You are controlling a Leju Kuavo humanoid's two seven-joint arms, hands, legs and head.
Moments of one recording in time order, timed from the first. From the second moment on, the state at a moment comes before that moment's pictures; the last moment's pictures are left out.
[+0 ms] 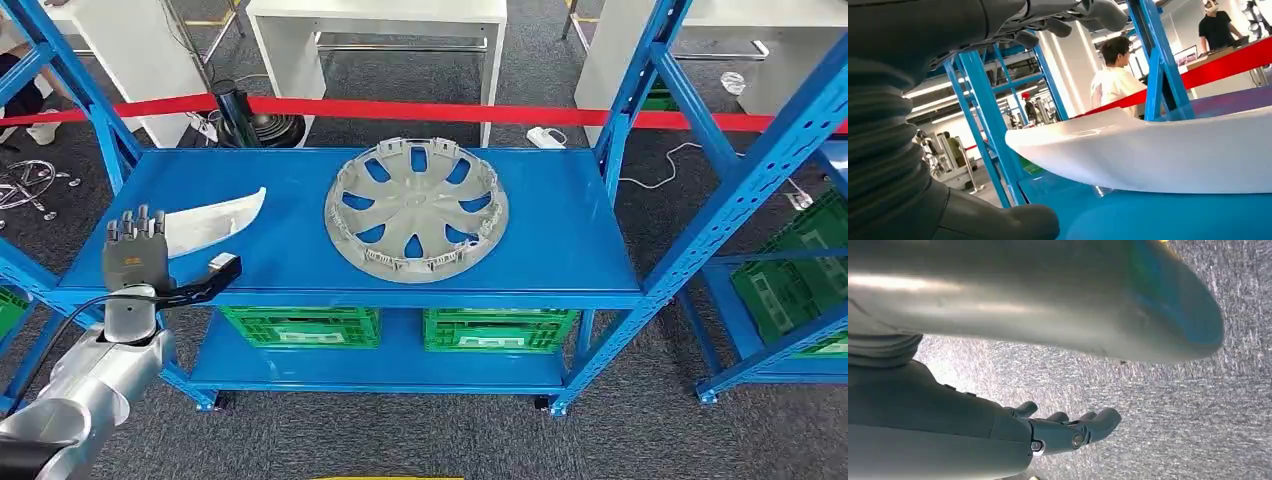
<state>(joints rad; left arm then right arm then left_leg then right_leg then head) -0.83 0.18 -0.31 -0.23 -1.55 0.47 0.31 -0.02 0.18 -1.22 -0.20 1.13 -0.29 -0.18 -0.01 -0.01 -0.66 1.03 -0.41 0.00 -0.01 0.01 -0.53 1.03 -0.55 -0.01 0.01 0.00</state>
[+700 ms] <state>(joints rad) -0.79 0.18 -0.30 -0.22 -1.53 0.47 0.29 -0.02 0.17 -1.22 -0.20 1.15 -0.30 -0.19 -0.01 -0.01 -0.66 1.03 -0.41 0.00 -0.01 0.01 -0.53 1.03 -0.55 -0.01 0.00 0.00</state>
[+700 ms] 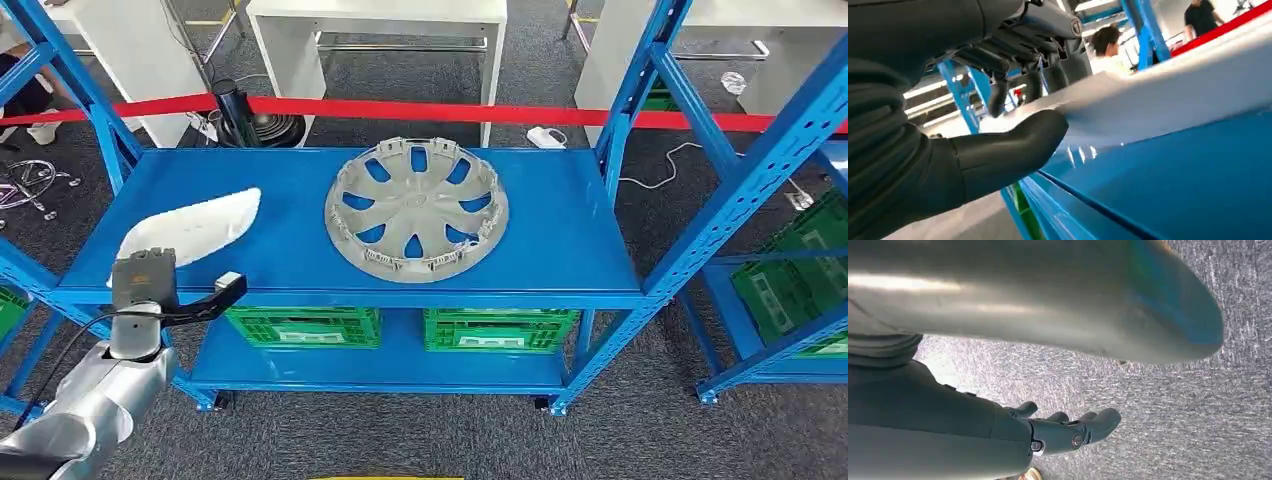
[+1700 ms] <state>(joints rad) -0.79 0.18 -0.24 -0.22 -1.47 0.48 0.19 -0.02 0.17 -1.22 -0.20 1.15 -0.29 -0.19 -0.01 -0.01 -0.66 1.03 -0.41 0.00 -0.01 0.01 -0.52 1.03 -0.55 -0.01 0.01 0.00</state>
